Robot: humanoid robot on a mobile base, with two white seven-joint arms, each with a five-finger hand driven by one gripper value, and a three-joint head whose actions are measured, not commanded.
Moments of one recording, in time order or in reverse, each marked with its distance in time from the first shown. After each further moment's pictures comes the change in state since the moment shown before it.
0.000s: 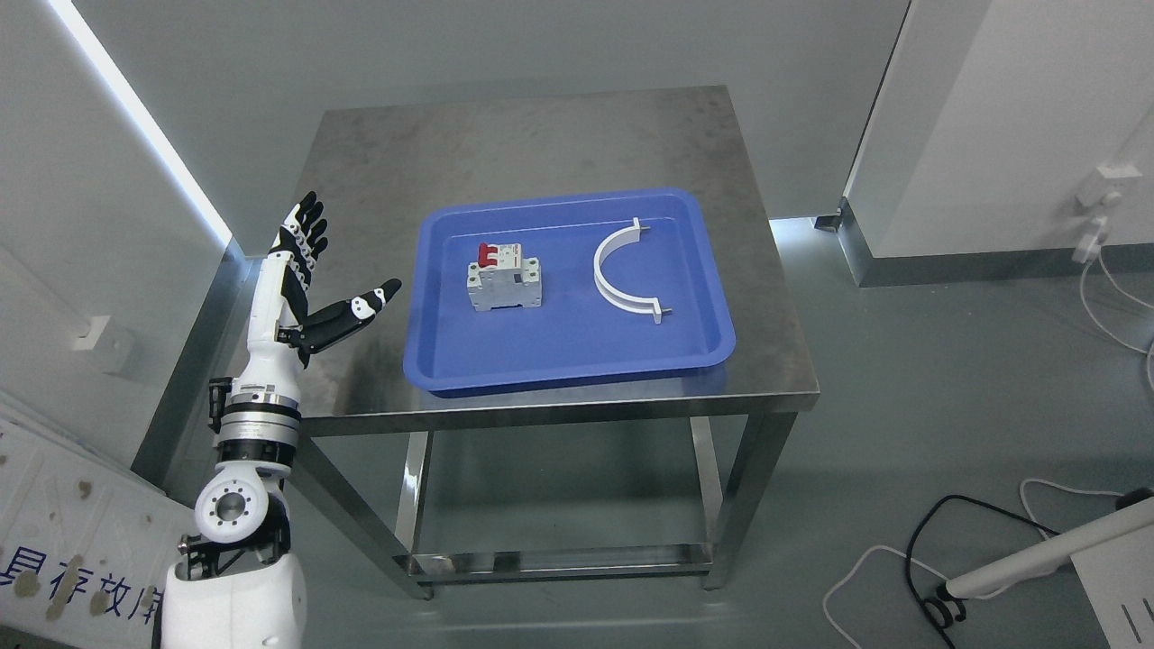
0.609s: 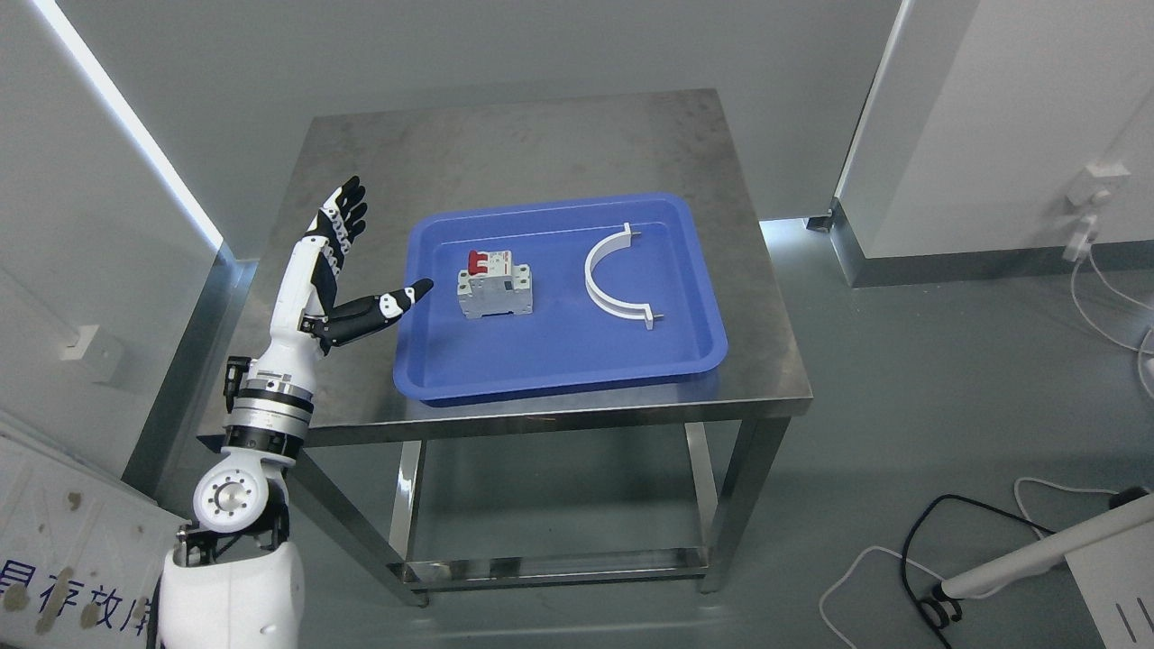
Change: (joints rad) left arm -0.043 0.041 -0.031 -0.001 -0.017 -0.039 -0.197; right arm 0.000 0.000 0.000 0.000 0.000 0.000 0.000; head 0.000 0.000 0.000
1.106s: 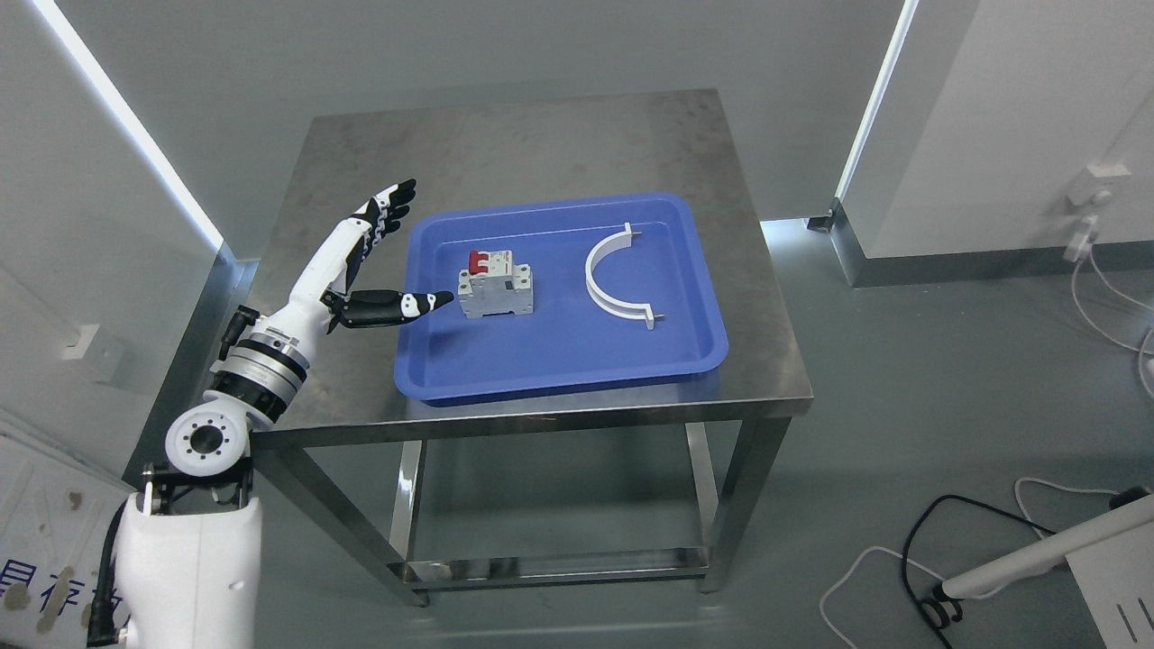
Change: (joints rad) left arm -0.089 0.118 -0.103 0.008 -0.139 0.141 -0.170; right arm 0.000 0.000 0.000 0.000 0.000 0.000 0.000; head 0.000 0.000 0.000
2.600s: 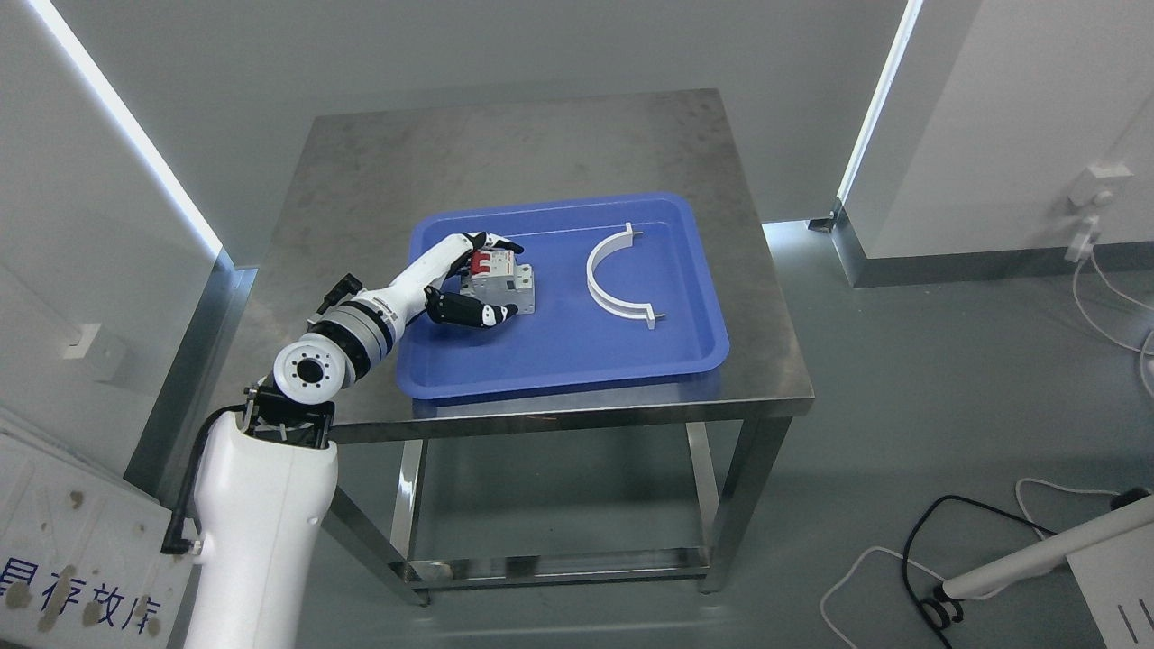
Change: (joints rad) left arm -0.155 -0.045 -0.177 0.170 -0.208 0.139 -0.082; right arm 0.000 0.000 0.000 0.000 0.000 0.000 0.000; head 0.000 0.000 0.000
